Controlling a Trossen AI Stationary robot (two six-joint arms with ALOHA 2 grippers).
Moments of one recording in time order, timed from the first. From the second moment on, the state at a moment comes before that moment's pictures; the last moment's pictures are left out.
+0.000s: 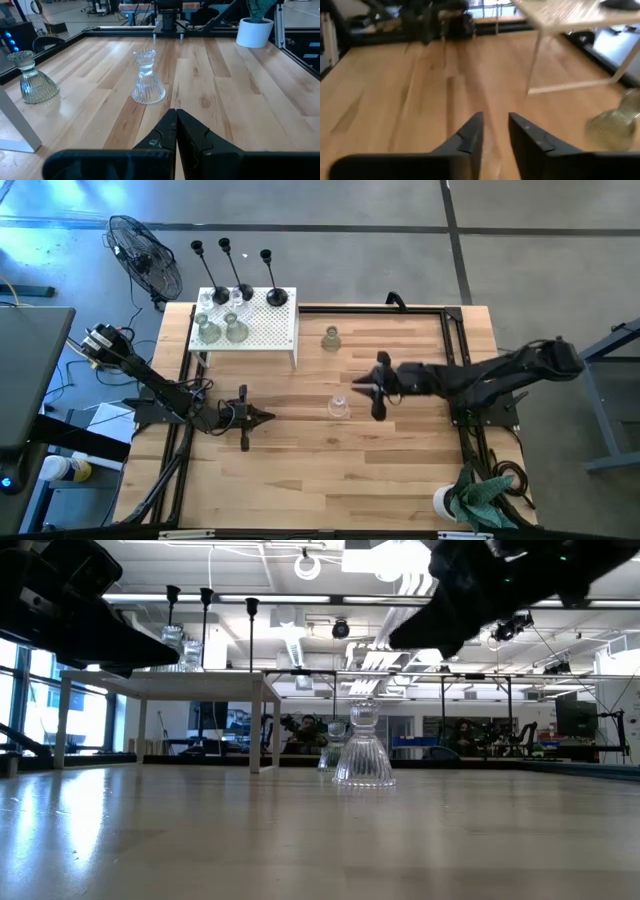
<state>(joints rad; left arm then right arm) -0.58 1.17 0.15 0.80 -0.69 -0.16 0.03 1.21 0.55 0.32 0.15 0.11</state>
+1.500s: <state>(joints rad) -0.58 1.17 0.15 0.75 -0.75 -0.19 0.12 1.70 0.56 0.75 0.28 0.20</state>
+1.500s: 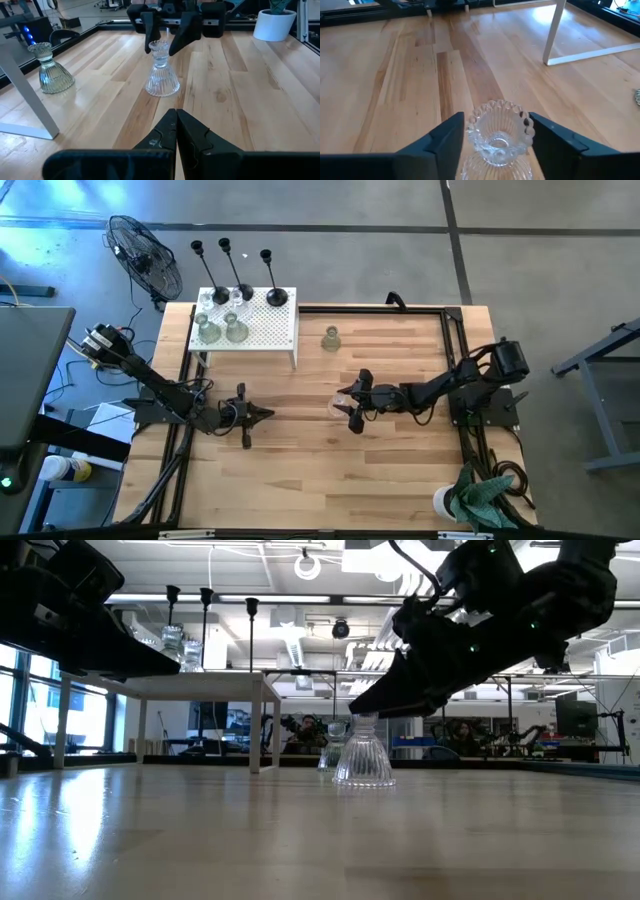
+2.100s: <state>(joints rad) -0.58 1.17 0.15 0.76 -0.77 -0.19 0.06 1.46 0.75 0.54 0.26 0.08</state>
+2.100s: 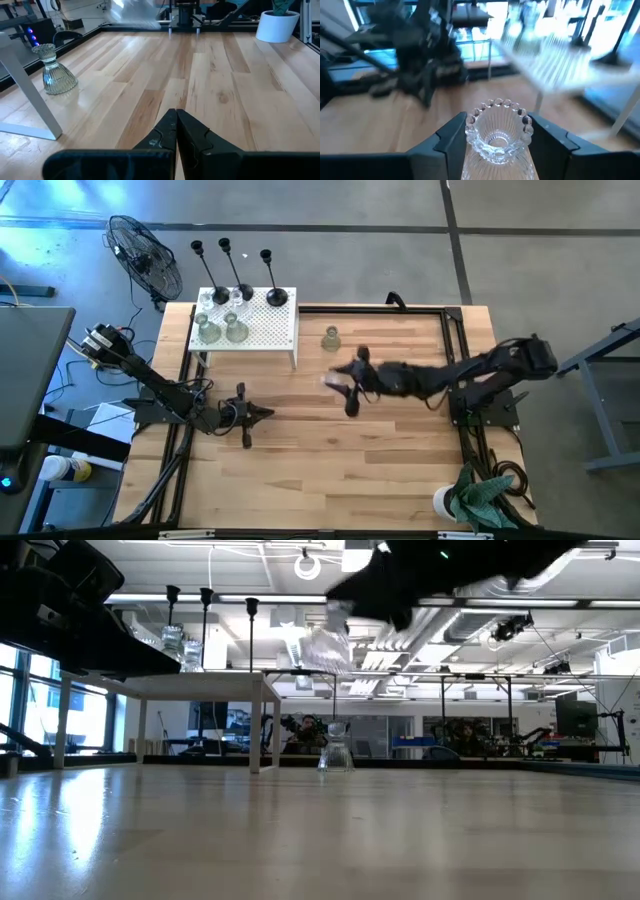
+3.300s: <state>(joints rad) -0.58 1.17 0.15 0.76 -0.77 -0.19 -0.41 2.09 1.74 0.11 -0.12 -0.06</state>
